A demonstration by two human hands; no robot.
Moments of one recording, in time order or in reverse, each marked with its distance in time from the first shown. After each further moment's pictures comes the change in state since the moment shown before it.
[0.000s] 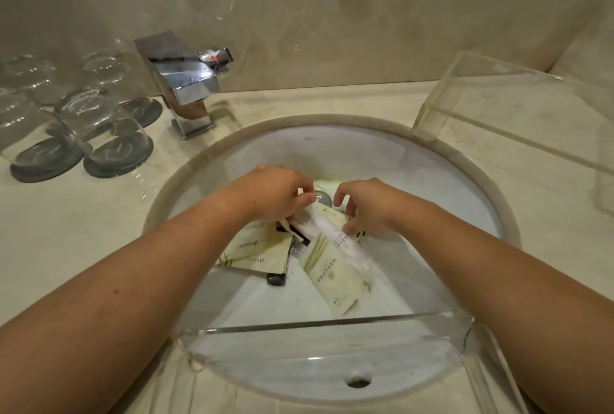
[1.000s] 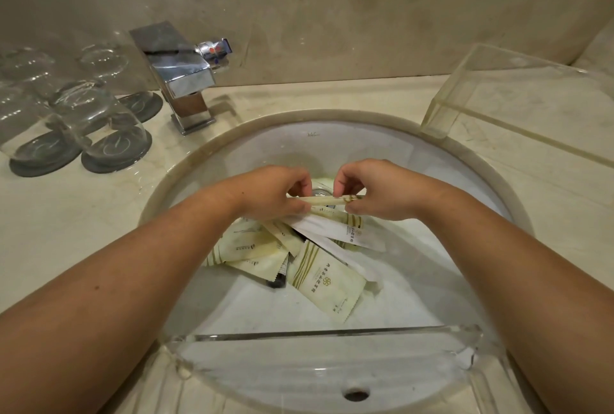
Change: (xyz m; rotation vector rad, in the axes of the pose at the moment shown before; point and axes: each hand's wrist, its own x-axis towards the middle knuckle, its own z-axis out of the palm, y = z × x) left_hand -0.004 -0.012 0.001 -0.238 -0.103 -0.027; right_hand -0.011 -0.004 -0.029 0.149 0.054 -0.245
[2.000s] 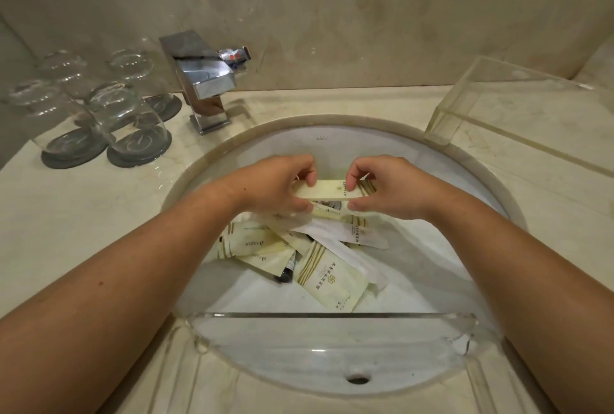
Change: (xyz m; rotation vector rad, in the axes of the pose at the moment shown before) left_hand -0.029 0.018 -0.019 -0.054 0.132 0.022; right_hand -0.017 -0.009 -0.008 0.001 0.142 -0.005
